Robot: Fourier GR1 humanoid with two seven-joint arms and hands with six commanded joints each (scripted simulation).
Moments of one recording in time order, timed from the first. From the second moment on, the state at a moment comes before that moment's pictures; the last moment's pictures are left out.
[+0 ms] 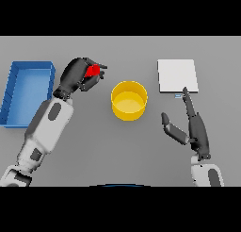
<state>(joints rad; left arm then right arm) -0.64 0.16 -0.22 -1.01 -0.51 0.12 -0.12 0.11 -0.06 0.13 -1.70 0.28 -0.06 -0.12</state>
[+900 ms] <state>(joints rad) -1.07 0.24 -0.77 -0.80 -1.05 -0.27 -0.03 0.11 -0.06 0.14 -1.70 0.27 -0.04 -0.13</state>
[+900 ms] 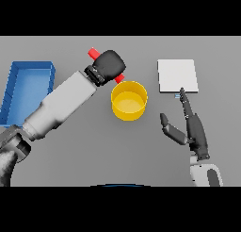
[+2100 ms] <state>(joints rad) -1.29 0.14 -1.14 -0.66 -1.43 -0.34 -0.12 0.11 -0.04 0.15 -1.69 0.29 -0.06 -0.18</state>
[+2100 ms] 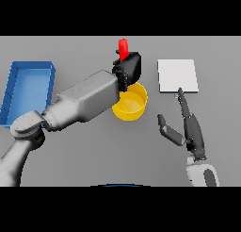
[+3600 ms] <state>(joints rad) -1.18 0.59 -0.10 -0.38 -0.55 0.05 0.25 0.08 -0.03 0.17 -1.67 0.31 -0.08 -0.14</state>
